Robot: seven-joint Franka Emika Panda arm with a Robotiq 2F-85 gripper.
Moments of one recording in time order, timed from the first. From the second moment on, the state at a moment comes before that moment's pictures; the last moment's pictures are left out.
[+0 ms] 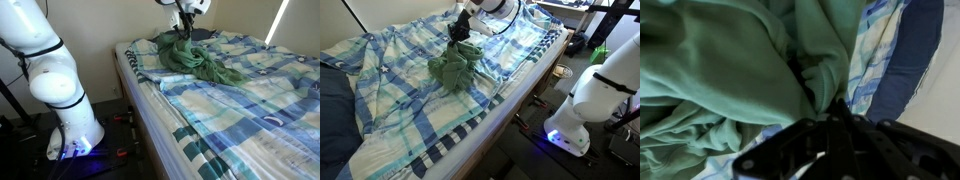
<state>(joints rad) 0.17 -0.15 0.04 -2.17 0.78 2.45 -0.16</state>
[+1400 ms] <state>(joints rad) 0.13 0.22 0.08 -1.94 0.97 2.48 -0.35</state>
